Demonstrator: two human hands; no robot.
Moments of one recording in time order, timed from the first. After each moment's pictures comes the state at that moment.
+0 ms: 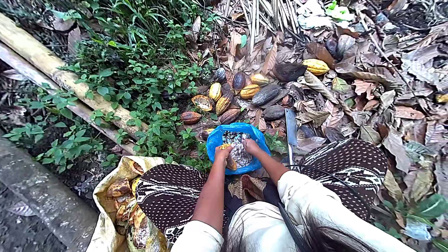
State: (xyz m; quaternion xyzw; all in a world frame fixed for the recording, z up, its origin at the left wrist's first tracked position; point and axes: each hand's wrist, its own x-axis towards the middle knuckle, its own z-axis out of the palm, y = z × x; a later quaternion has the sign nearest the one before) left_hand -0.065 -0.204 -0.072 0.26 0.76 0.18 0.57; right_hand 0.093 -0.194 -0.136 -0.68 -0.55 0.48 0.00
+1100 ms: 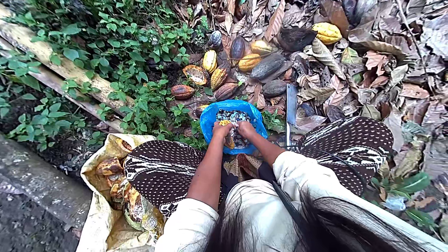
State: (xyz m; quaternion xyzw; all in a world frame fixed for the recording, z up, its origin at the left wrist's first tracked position) left_hand -0.056 -0.200 -0.074 0.31 0.74 0.14 0.58; right_hand 0.078 -0.207 -0.124 -0.67 -0.60 0.45 -0.04
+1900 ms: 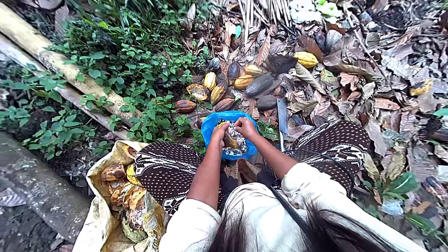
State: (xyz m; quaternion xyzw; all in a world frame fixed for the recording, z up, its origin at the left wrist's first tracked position) left_hand -0.057 -0.201 -0.050 0.22 0.64 0.28 0.68; right_hand 0.090 -0.214 -0.042 -0.66 -0.57 0.43 0.23
